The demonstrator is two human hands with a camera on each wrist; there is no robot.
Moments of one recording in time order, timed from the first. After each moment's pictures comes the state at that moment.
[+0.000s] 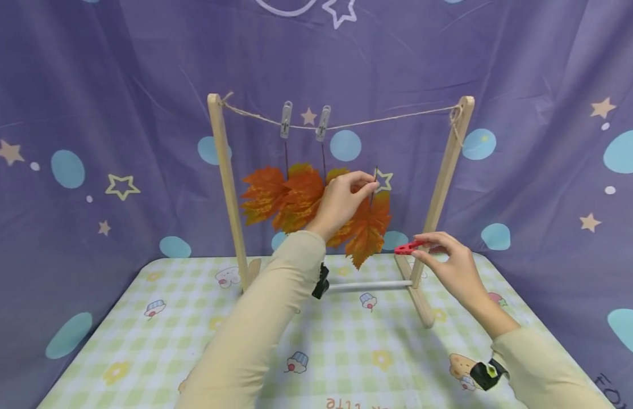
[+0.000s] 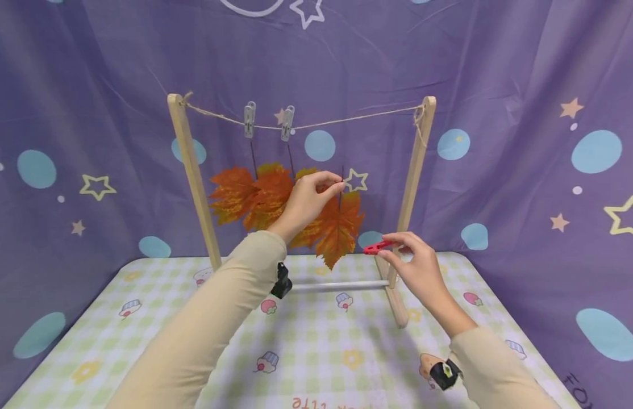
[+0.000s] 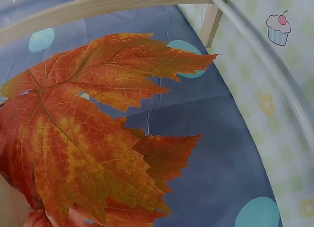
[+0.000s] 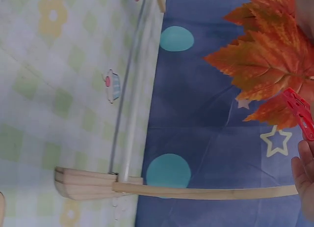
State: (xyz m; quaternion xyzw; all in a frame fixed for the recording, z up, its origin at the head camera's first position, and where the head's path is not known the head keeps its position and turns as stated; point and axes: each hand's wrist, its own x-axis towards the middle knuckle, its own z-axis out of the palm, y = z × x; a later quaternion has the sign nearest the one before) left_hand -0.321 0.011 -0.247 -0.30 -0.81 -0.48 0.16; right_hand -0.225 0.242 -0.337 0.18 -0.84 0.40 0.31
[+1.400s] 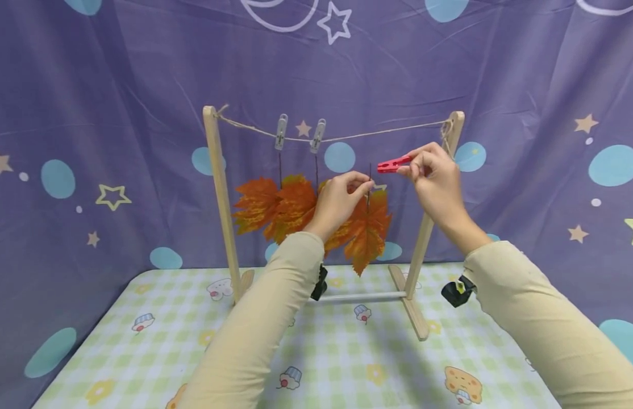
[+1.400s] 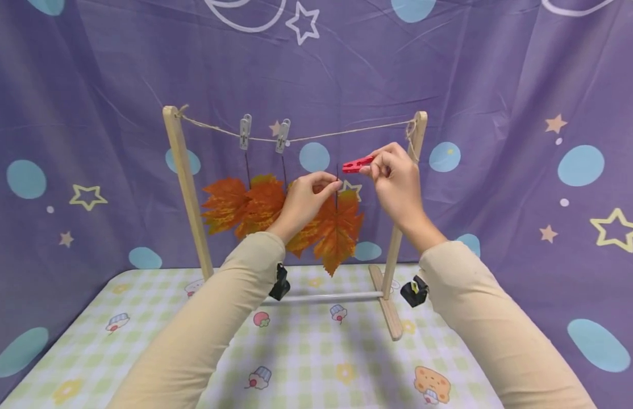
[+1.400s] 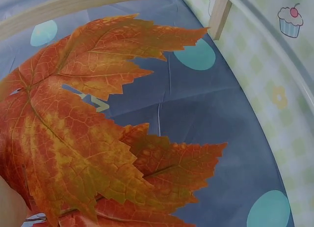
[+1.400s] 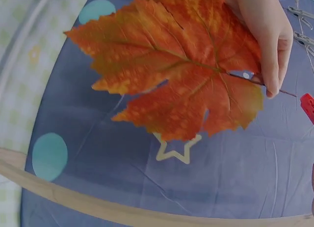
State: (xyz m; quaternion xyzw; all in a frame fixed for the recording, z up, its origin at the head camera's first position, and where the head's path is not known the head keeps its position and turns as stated) left_hand -0.334 0.020 -0.234 -0.28 -0.82 -0.45 0.22; right_hand -0.284 0.198 -0.196 0.25 -0.74 0.42 0.47
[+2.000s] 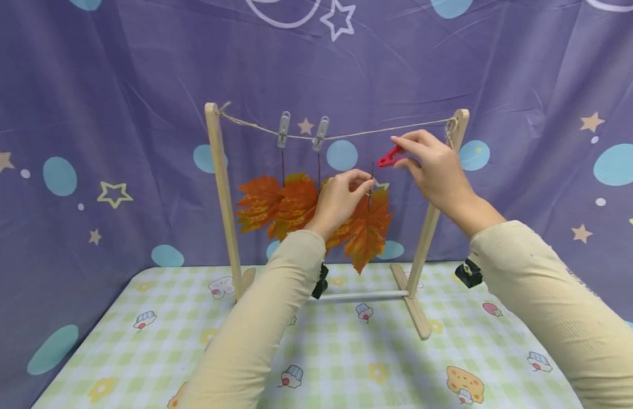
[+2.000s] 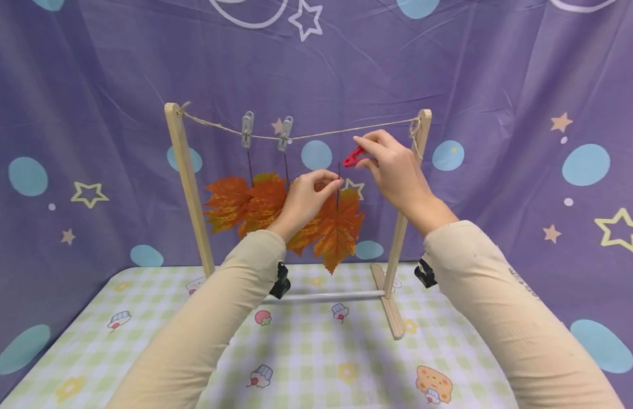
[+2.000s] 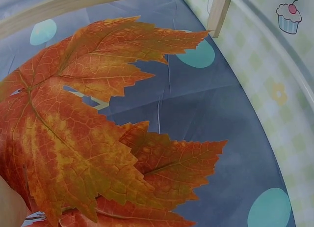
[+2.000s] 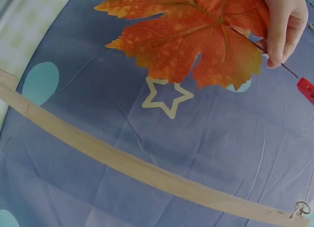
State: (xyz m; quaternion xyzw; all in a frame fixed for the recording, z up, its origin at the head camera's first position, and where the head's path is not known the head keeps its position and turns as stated) left_hand -0.333 0.016 -0.232 -0.28 -0.82 -0.45 0.21; right_hand -0.290 0.207 -0.172 0.34 -0.80 0.16 0.47
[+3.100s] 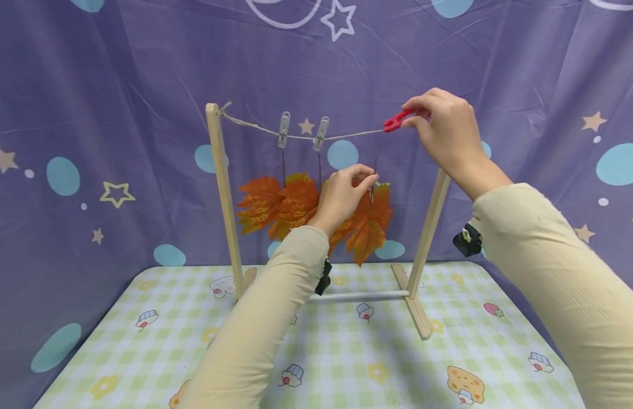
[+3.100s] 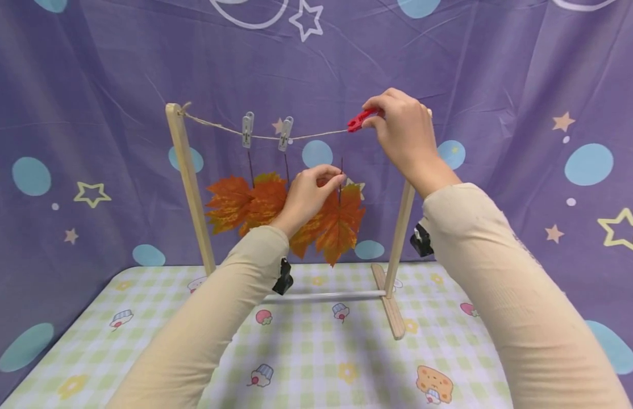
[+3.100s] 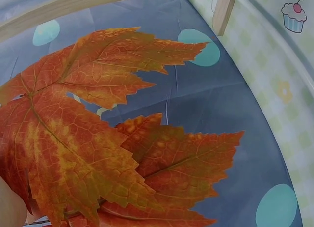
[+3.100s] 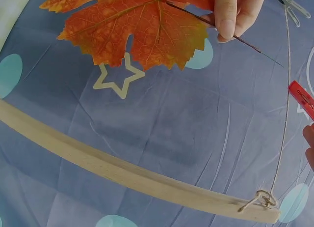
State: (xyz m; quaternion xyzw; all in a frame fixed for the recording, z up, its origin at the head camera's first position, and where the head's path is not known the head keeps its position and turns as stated) left_hand -0.332 0.020 -0.224 -0.28 -0.83 -0.43 0.23; right_hand -0.286 0.200 -0.113 0.23 -0.83 0.17 0.48
